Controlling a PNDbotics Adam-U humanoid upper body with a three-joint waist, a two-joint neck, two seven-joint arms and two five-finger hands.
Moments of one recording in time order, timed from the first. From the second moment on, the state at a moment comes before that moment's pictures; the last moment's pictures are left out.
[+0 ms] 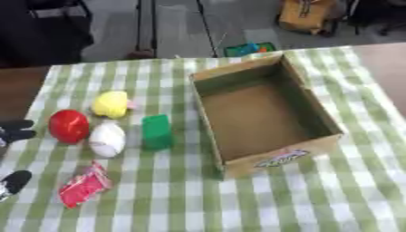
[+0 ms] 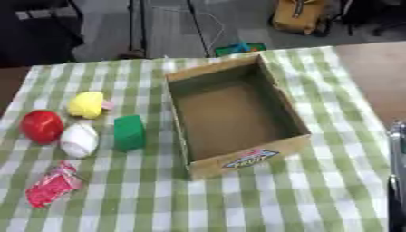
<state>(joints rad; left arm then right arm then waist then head) -0.10 1.03 -0.08 -1.99 -0.39 -0.13 -0.20 -0.46 -0.28 -0.27 -1.98 0.59 -0.32 -0.83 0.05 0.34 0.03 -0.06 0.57</state>
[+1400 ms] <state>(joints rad) -0.20 0.92 -0.26 -1.99 -0.30 0.19 -0.31 -0.47 -0.28 -0.26 -1.98 0.56 -0.31 -0.83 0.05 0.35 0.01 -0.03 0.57</state>
